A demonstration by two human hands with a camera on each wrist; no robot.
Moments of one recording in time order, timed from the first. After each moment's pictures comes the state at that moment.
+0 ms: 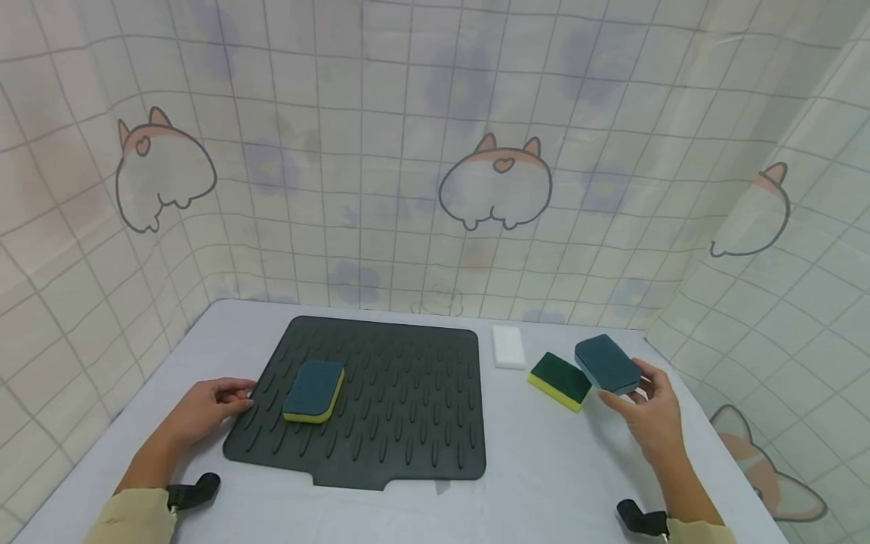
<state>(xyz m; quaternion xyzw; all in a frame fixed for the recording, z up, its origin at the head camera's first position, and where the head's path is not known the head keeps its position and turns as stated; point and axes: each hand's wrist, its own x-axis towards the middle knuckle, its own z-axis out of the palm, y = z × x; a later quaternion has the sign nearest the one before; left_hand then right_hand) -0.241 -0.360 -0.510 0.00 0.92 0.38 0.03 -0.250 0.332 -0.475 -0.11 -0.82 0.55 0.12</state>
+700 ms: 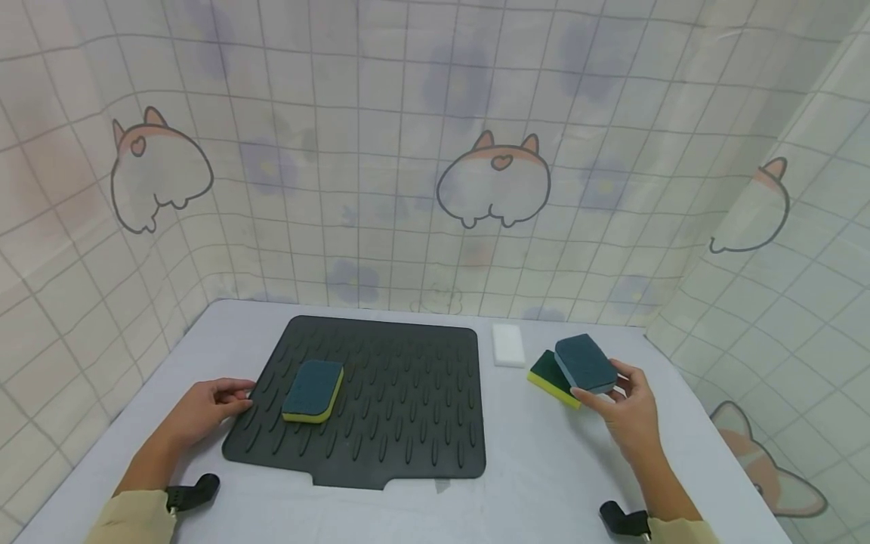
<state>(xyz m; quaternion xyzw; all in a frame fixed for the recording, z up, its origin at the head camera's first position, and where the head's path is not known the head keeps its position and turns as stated) -0.240 -0.359 -0.510 0.01 0.93 0.38 0.02 -0.249 0.306 -0.479 -0.09 -0.82 0.55 0.10</state>
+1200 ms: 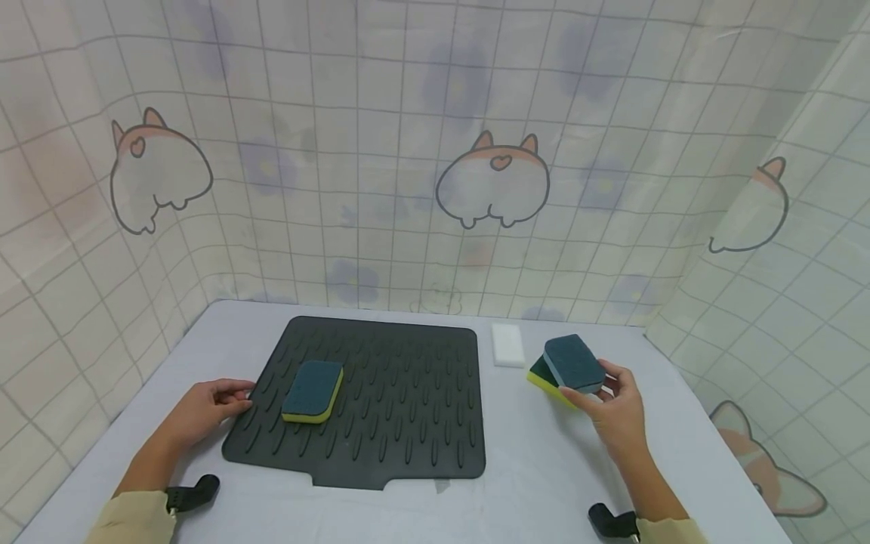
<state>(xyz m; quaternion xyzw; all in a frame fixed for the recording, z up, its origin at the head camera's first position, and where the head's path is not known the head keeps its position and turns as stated) -0.238 -0.357 -0.506 0.00 0.93 0.38 0.03 -0.248 0.286 -0.483 -0.09 -0.81 0.57 0.12</state>
